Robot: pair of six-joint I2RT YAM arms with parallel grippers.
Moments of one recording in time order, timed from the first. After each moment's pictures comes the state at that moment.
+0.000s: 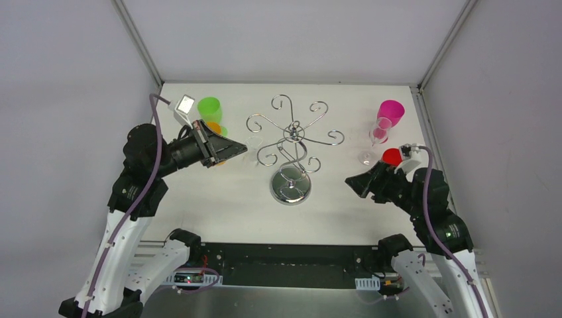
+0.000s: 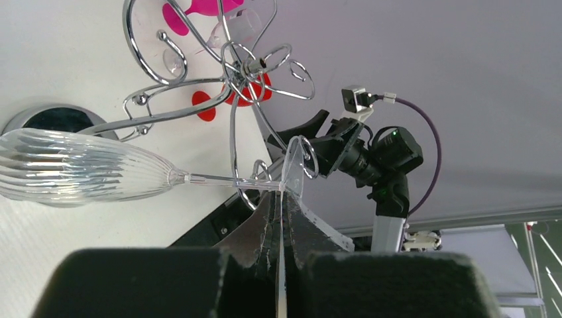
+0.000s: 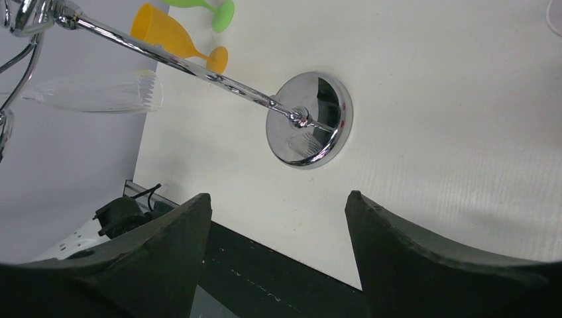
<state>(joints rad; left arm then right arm) -0.32 0.77 1.14 -0.46 0.61 -1.00 0.33 0.45 0.81 -0.78 -0.26 0.63</state>
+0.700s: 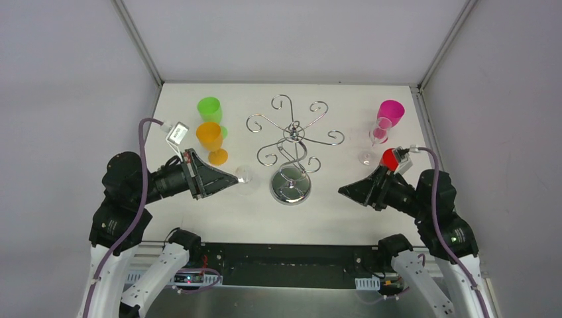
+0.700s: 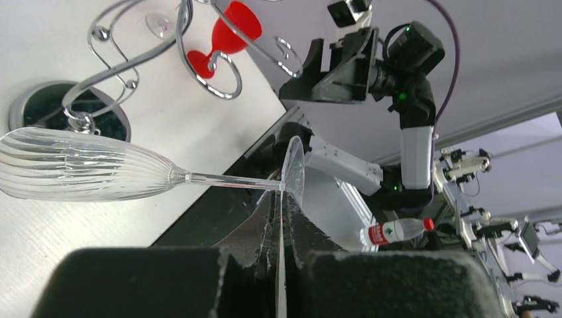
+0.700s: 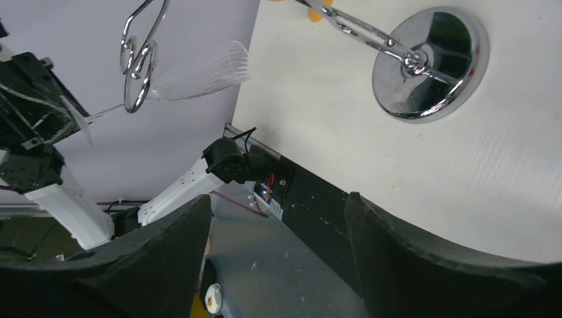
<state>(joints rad) -0.32 0.59 1.16 -0.67 0.73 -0.77 0.33 0.45 0.85 -0.78 -0.56 0.81</state>
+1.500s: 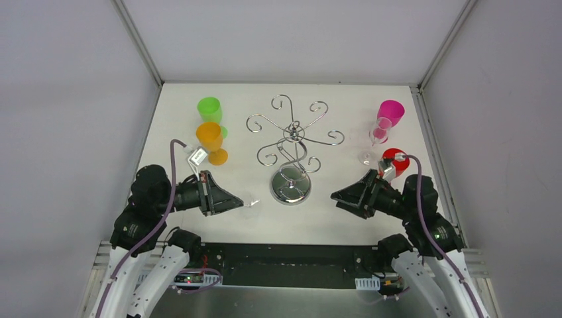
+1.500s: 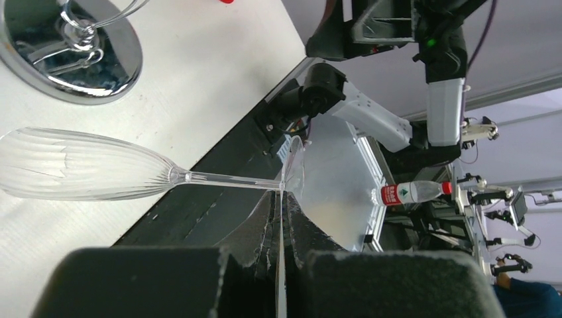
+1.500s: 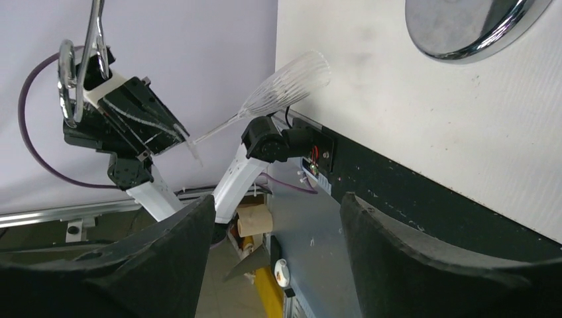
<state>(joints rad) -0.32 0.43 0.85 -0.70 0.83 -0.70 0.36 0.37 0.64 -0.64 -0.66 1.11</state>
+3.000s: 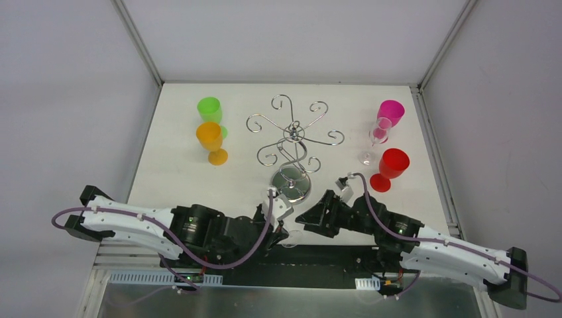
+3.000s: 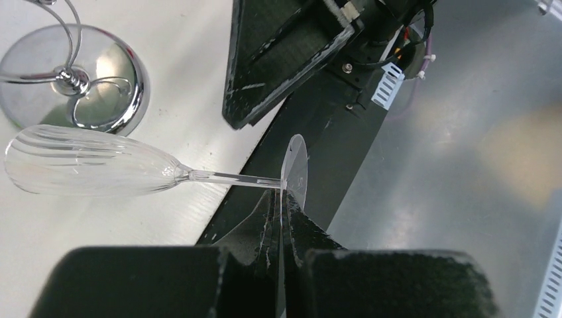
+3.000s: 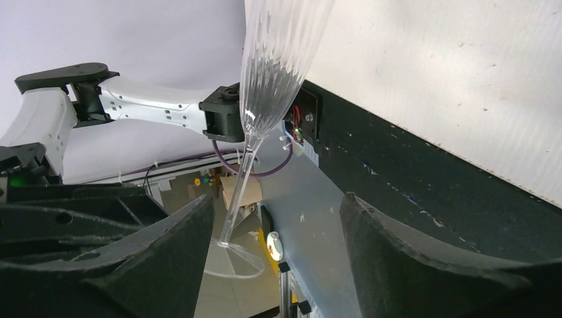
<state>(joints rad) -1.68 0.88 0.89 -0.53 -0.45 -0.51 1.15 0.54 0.36 -0.19 -0.06 1.42</state>
